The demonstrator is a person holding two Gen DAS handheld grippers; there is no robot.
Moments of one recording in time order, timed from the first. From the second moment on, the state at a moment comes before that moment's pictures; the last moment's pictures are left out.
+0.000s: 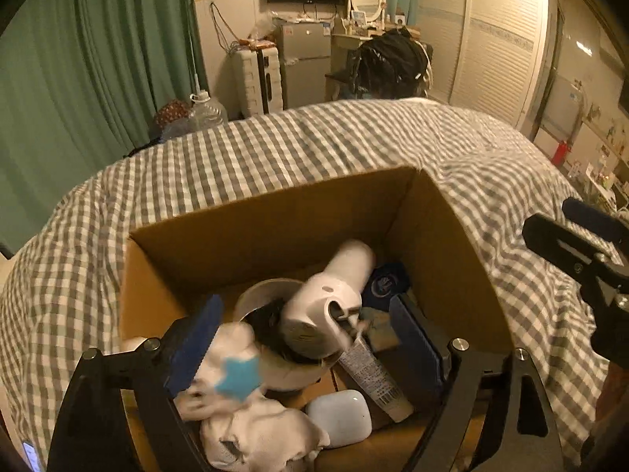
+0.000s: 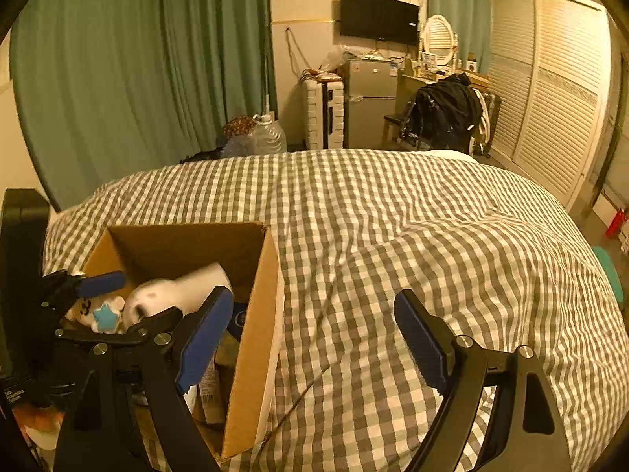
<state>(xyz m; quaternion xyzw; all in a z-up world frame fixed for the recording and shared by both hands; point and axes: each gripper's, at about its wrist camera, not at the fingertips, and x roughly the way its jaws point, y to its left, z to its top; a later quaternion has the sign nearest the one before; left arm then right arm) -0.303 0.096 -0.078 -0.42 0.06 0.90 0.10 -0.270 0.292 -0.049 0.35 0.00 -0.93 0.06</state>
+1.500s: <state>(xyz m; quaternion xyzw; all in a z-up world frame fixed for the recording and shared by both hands) -0.055 -0.001 0.030 -0.16 0.00 0.99 -0.05 -0.065 0.252 0.048 0.13 0.03 -0.99 0.03</state>
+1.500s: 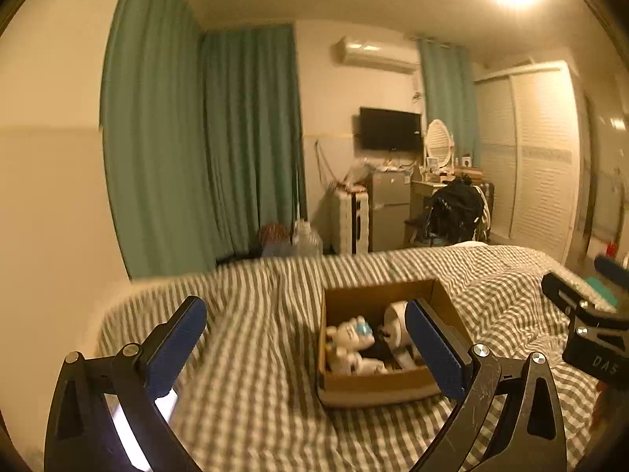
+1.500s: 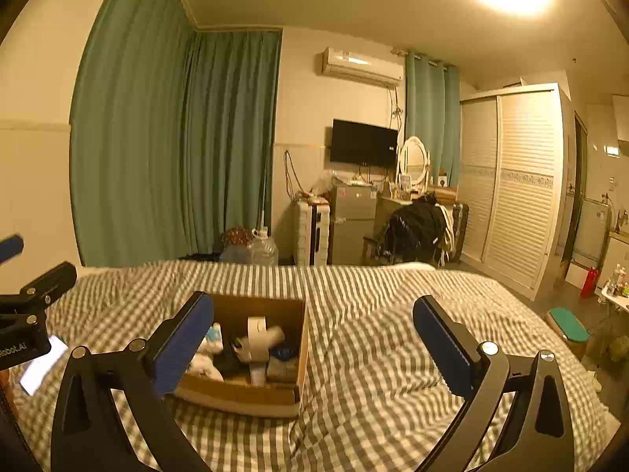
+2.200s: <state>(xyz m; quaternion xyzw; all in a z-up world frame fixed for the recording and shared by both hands) -0.070 0.009 -0.003 -0.19 0.03 0.98 -0.06 -0.084 0.262 0.001 0.17 0.00 -0.99 0.02</state>
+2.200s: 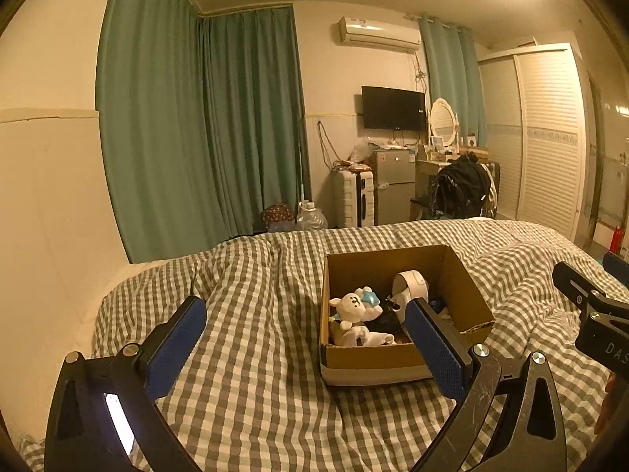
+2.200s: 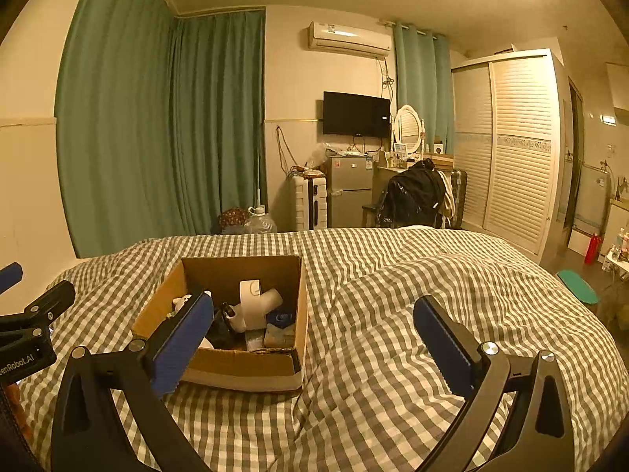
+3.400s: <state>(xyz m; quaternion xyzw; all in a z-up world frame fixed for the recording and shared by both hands) -0.074 0.008 -0.010 -0.20 0.05 0.97 -0.08 -0.085 0.250 -0.009 0.19 0.02 -0.98 0.03</state>
